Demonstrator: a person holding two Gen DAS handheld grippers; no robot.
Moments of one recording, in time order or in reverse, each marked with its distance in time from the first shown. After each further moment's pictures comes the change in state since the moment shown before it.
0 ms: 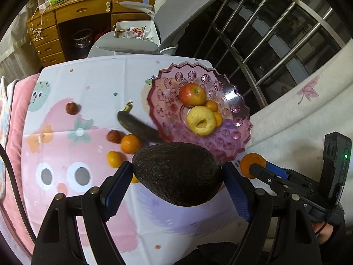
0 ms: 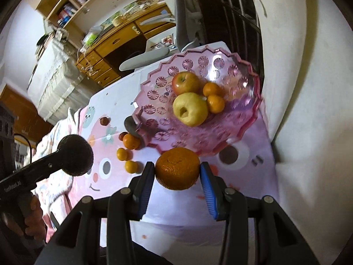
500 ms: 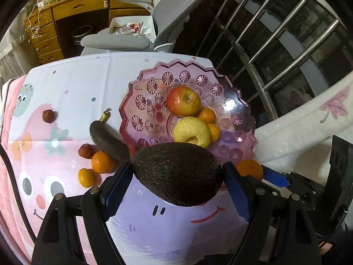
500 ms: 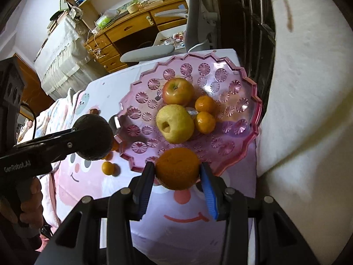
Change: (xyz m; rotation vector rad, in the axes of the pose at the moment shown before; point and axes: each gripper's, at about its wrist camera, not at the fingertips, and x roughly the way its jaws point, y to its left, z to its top) left arm 0.073 -0.035 0.033 -0.030 0.012 0.028; right arm 0.030 -0.030 0.037 -0.155 0.038 0.001
